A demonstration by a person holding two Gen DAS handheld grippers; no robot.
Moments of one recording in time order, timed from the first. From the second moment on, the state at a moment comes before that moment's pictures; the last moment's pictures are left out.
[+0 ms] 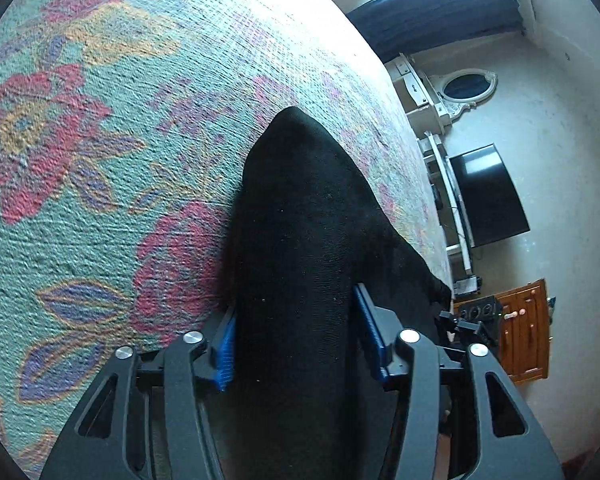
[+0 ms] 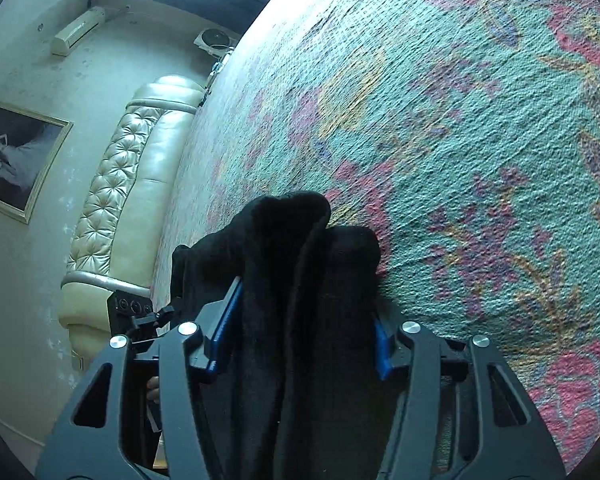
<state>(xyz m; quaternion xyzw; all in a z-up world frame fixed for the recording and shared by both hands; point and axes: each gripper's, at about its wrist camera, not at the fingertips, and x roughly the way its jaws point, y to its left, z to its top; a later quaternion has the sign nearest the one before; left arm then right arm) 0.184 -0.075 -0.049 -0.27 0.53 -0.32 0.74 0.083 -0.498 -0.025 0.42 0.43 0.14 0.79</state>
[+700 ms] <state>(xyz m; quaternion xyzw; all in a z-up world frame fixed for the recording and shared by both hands) 0.195 -0.033 -0.025 -0.21 0.51 -0.23 0.80 0.118 -0.419 0.001 0.41 0.40 0.17 0.80</state>
